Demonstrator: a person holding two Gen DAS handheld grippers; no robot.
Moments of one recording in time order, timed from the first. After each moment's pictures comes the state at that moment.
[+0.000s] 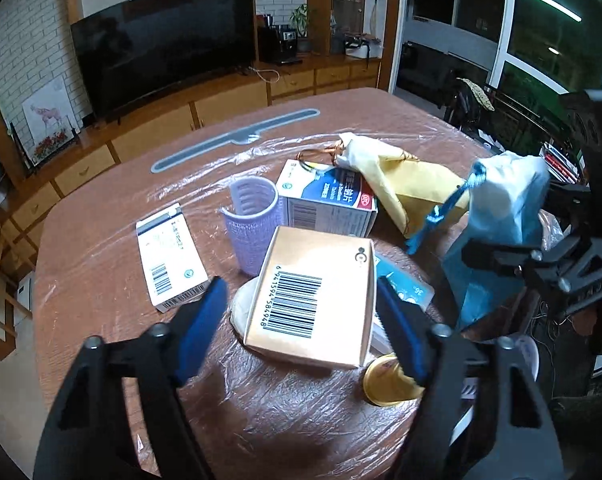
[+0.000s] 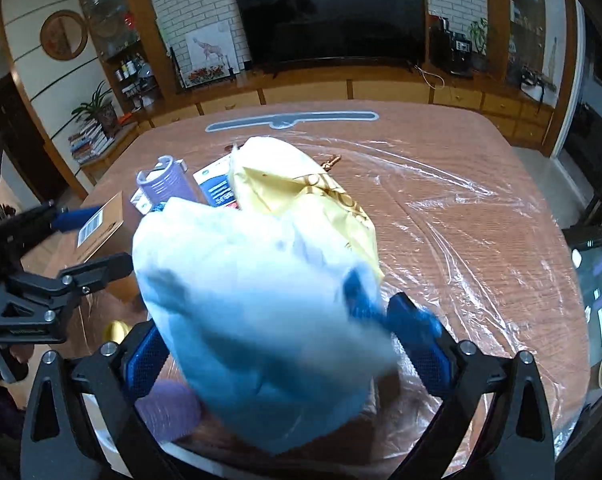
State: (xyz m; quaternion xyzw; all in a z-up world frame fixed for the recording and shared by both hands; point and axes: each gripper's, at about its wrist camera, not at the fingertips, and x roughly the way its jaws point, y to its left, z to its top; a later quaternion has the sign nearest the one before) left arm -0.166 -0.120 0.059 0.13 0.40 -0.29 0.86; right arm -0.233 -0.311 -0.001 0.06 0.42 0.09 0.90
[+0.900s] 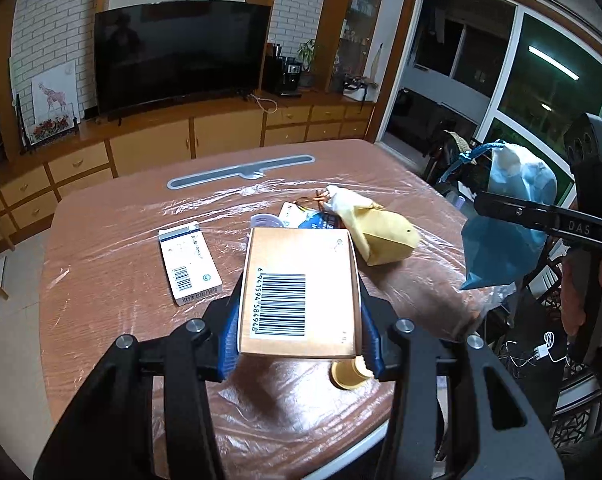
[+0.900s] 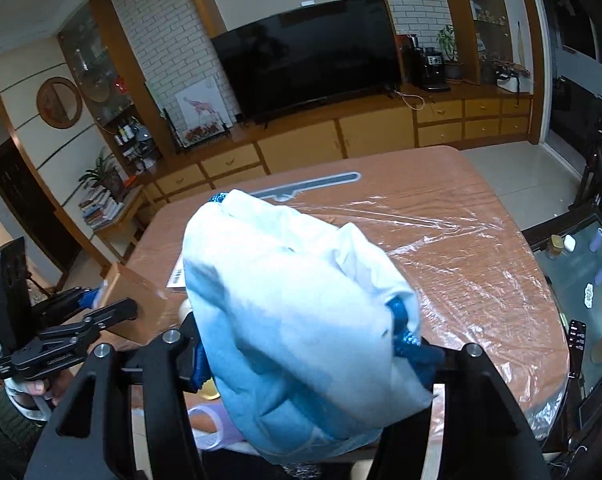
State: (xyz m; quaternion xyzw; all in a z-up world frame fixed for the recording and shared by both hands) left arm -0.197 -0.074 0.109 0.04 0.36 -0.31 0.88; right arm -0.275 -0.324 0.081 0.14 0.35 0.08 0.92
